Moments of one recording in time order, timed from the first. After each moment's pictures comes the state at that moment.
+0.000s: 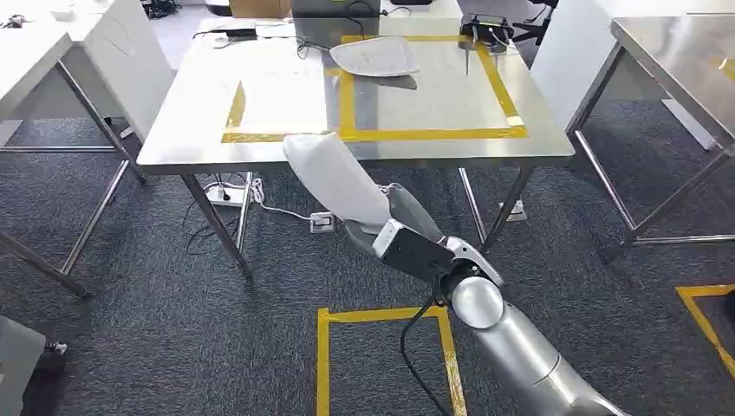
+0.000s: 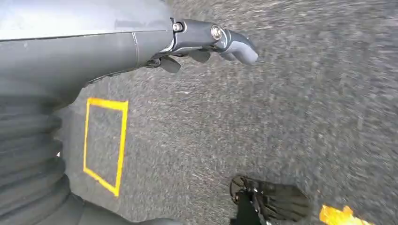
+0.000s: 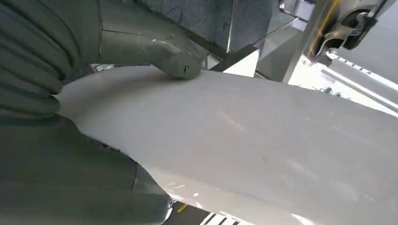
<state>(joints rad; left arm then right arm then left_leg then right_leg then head) -0.12 -0.06 0.45 -0.18 -0.47 0.16 0.16 -0.39 -0.08 0.38 -1.49 0.31 0.08 -0.32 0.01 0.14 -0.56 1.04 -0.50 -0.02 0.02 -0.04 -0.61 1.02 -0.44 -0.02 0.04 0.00</state>
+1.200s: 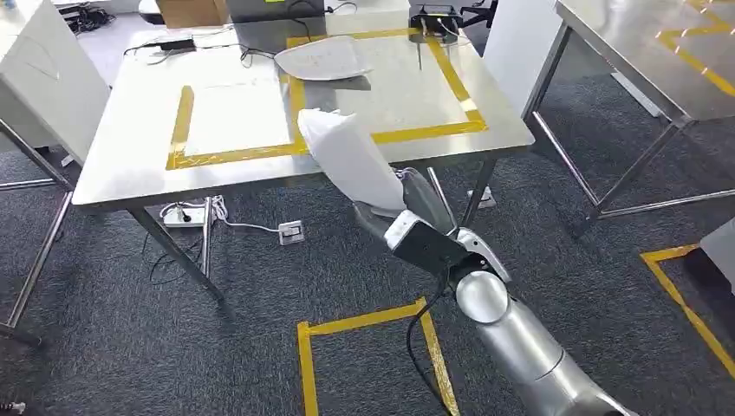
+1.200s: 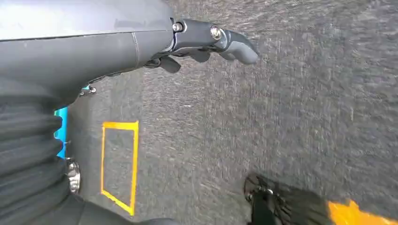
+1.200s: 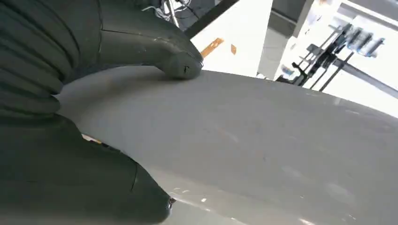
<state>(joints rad) -0.08 -0.06 0.47 -0.18 -0.49 0.17 0.18 -0.39 -0.08 0.35 -1.51 0.33 -0.01 -0.36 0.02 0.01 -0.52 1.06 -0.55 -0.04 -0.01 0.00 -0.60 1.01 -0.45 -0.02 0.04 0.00</state>
